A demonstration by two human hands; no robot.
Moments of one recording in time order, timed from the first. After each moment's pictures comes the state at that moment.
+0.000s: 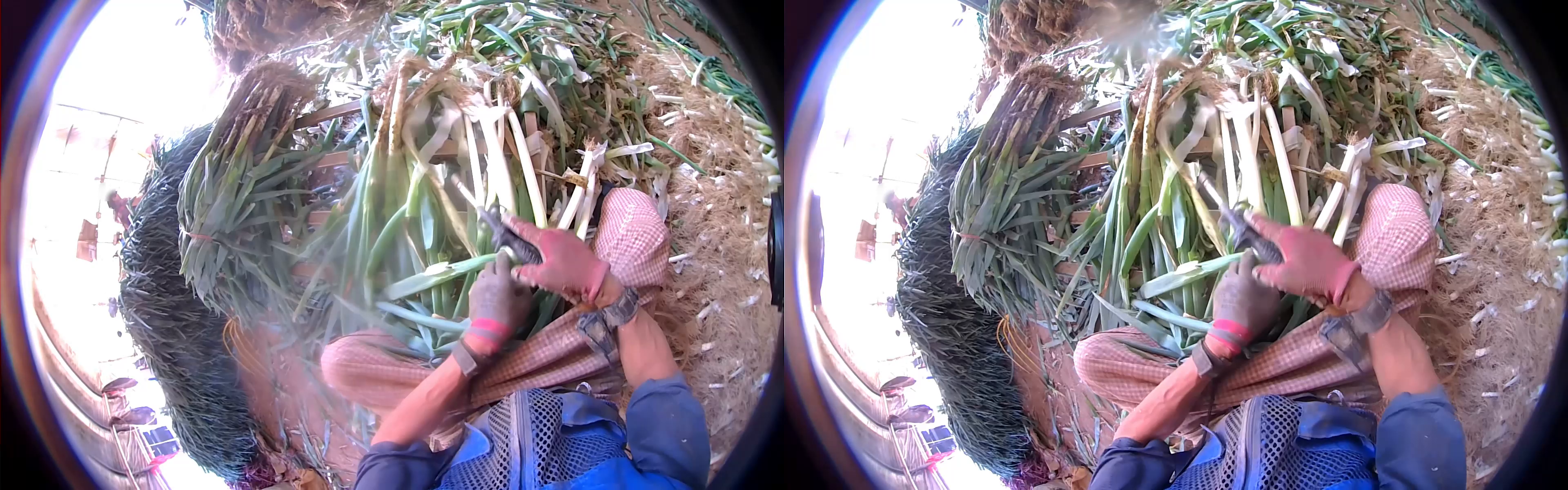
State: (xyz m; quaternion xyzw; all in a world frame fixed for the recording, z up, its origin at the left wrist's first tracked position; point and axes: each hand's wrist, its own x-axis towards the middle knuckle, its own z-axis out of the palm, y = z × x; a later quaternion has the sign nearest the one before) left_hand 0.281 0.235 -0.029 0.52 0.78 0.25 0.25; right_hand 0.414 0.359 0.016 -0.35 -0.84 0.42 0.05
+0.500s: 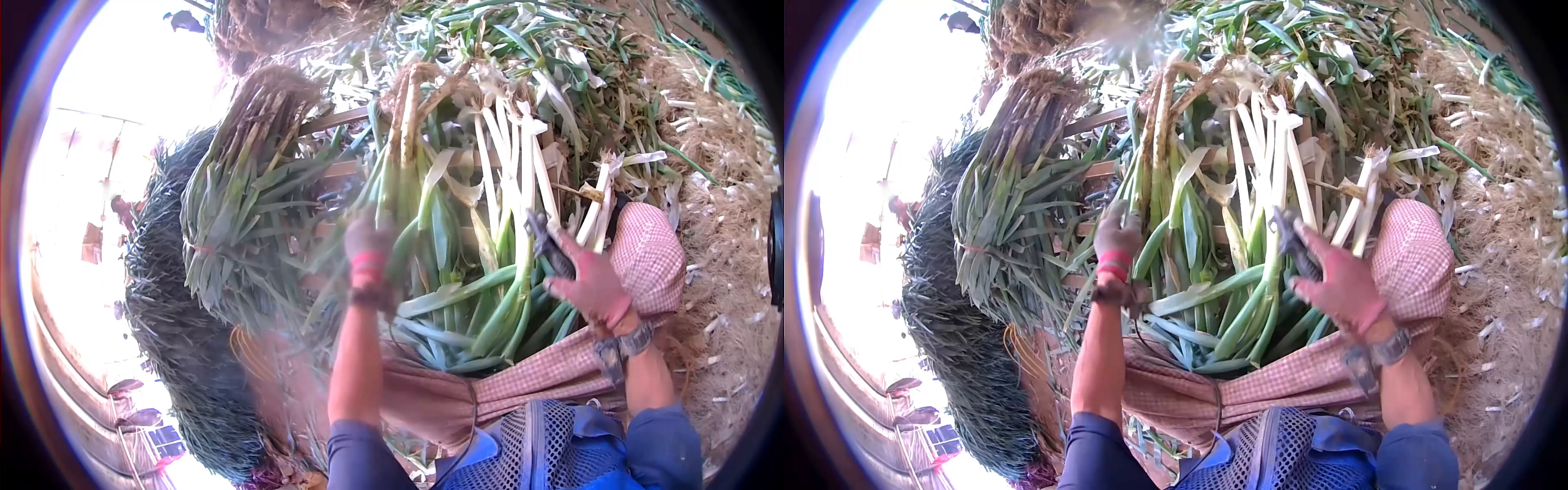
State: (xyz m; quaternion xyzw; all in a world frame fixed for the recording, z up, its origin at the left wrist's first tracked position) left_hand 0.019 0.309 -0.027 0.45 0.86 0.22 0.08; right_hand 0.425 0.361 0.021 -0.50 -0.73 0.46 0.05
